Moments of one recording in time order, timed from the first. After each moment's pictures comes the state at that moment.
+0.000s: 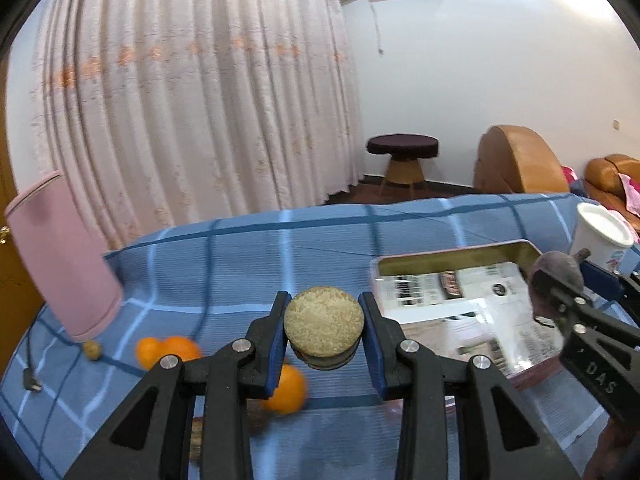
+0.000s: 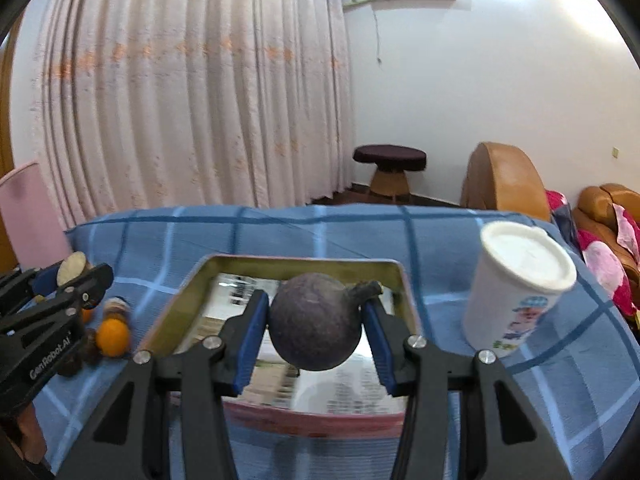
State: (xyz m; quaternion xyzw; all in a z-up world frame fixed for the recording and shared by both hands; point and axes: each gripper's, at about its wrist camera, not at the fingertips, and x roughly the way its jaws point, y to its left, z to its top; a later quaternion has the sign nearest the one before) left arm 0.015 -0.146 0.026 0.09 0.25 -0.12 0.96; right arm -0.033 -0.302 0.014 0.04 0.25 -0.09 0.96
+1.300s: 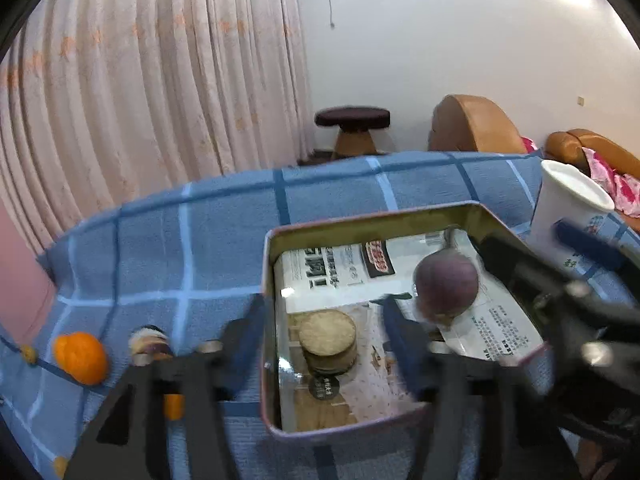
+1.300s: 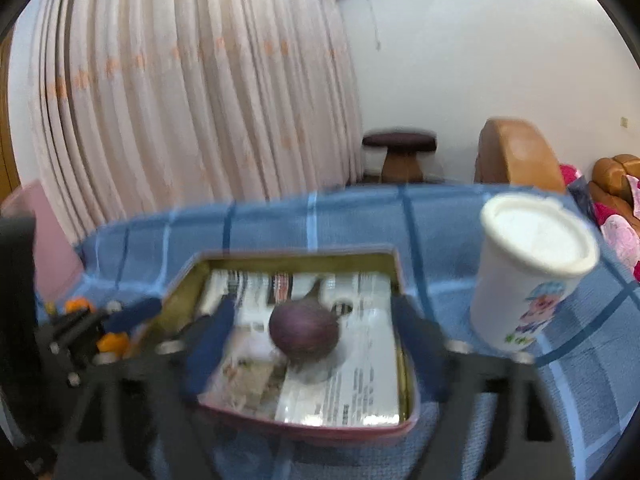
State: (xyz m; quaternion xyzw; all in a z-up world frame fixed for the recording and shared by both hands) left arm 0.018 -0.193 -0.004 0.11 0.28 -0.17 0.94; right arm -0.037 -0.328 0.012 0.09 0.22 -0.06 0.97
